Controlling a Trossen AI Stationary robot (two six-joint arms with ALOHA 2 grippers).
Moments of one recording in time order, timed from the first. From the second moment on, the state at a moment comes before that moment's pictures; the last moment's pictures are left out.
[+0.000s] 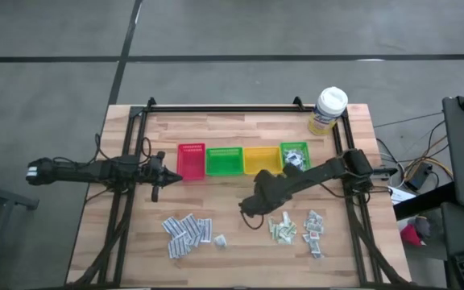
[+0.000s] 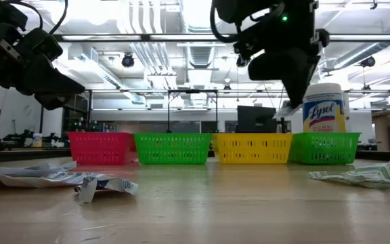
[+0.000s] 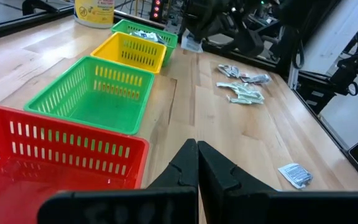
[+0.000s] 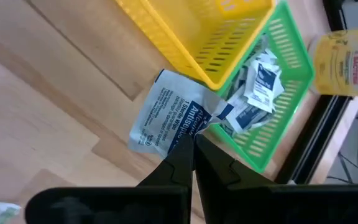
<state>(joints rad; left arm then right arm) 0.00 0.26 0.04 -0.08 0.00 -0.29 0.28 2.03 1.65 -1.57 0.42 1.14</state>
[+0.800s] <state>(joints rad) 0.00 0.26 0.04 -0.08 0.00 -0.29 0.23 1.72 1.30 -1.57 0.50 1.64</state>
